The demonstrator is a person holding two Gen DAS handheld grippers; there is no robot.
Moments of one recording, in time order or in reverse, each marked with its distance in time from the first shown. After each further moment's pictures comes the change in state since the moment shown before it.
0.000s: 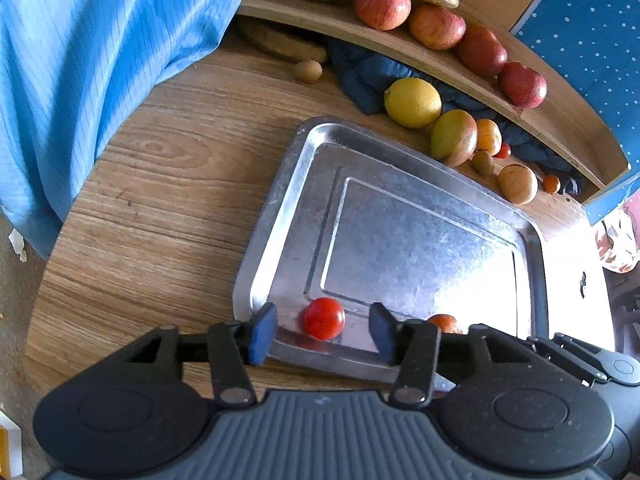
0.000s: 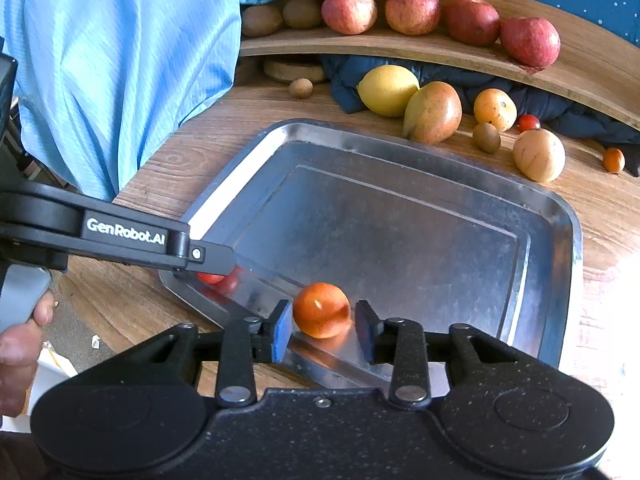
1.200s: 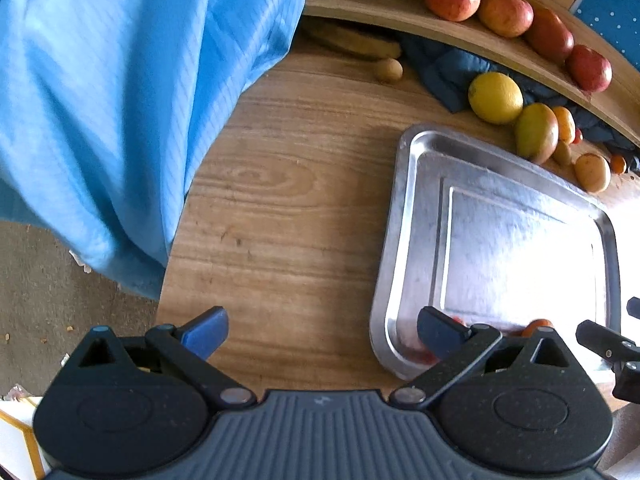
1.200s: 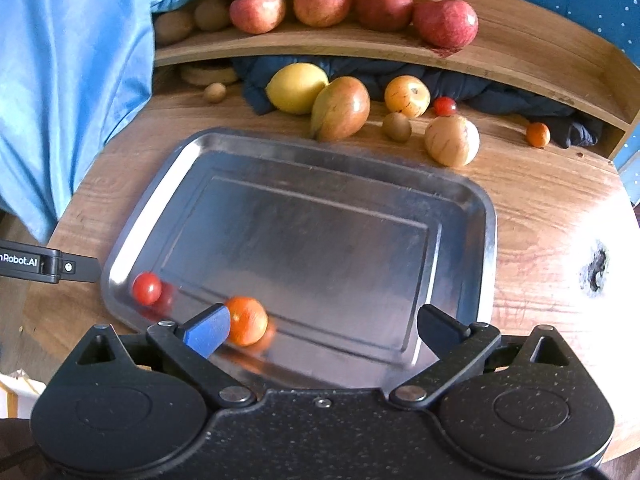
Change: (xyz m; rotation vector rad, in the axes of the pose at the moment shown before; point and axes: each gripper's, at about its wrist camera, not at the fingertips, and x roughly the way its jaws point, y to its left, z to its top) left arm 0.000 0.037 0.038 0.075 0.097 0.198; right arm -0.014 -0.030 0.022 0.128 0.082 -0.180
